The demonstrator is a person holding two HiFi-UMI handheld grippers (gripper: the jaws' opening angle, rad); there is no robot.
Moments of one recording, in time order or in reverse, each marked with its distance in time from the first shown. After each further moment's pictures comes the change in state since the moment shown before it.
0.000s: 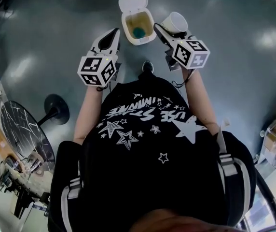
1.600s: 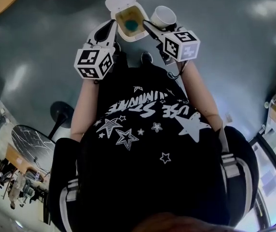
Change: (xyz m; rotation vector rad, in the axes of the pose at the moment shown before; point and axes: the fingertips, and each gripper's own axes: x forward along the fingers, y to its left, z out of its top) left arm 0.100 0.044 0.002 0.010 0.127 -0.148; right arm 0.070 -0.034 -0.012 0.031 0.137 -0.113
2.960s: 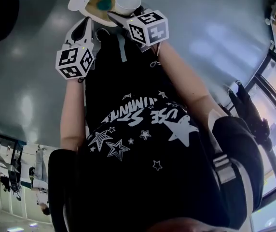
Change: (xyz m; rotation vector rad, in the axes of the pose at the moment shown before) left arm 0.080 0.078 -0.074 0.038 0.373 -0.291; right arm 0.098 -0.011 -0.055 0.296 0.062 -0.277
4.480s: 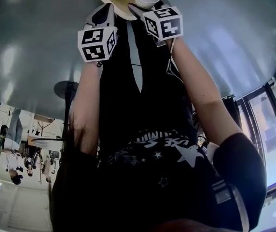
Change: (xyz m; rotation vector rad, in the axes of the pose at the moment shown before) left arm 0.089 0.113 -0.160 -0.192 0.187 0.274; right arm 0.167 -0.062 -0.127 -0.105 0.364 0.079
